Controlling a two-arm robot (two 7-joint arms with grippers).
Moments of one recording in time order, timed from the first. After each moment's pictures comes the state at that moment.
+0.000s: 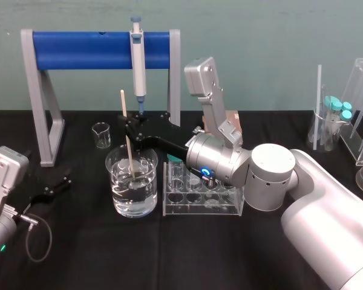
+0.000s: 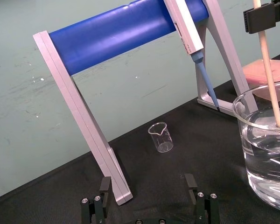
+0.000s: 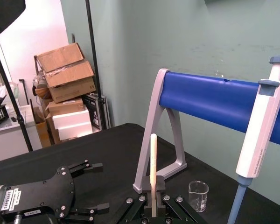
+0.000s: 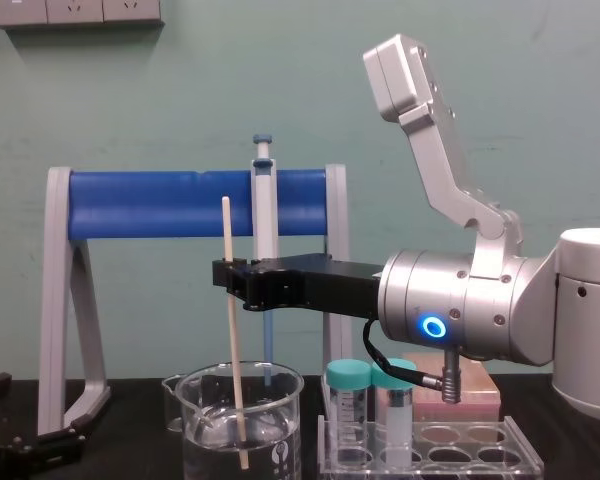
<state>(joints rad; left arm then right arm) -0.20 0.60 0.45 -1.41 -0.25 -0.12 0.03 0.61 0.15 -0.57 -1.16 0.41 0.05 0.49</state>
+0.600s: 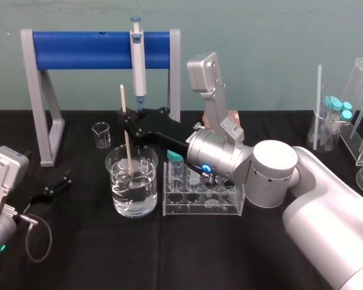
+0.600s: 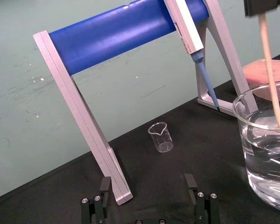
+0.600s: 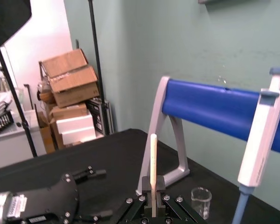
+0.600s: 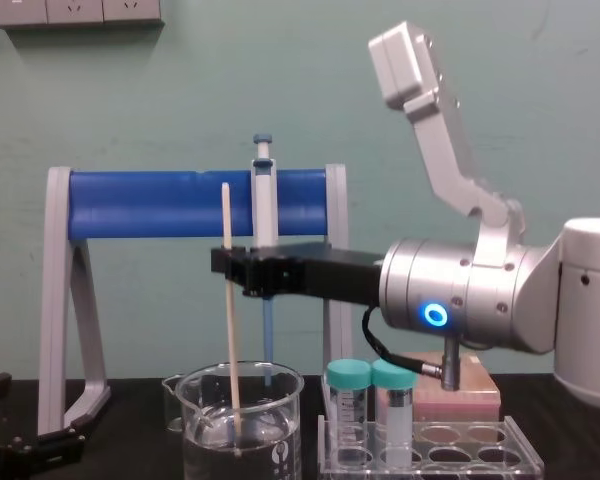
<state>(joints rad) -0.20 0.60 0.45 -1.41 -0.25 -0.12 0.03 0.61 0.15 -0.56 -1.18 0.43 0.05 0.51</state>
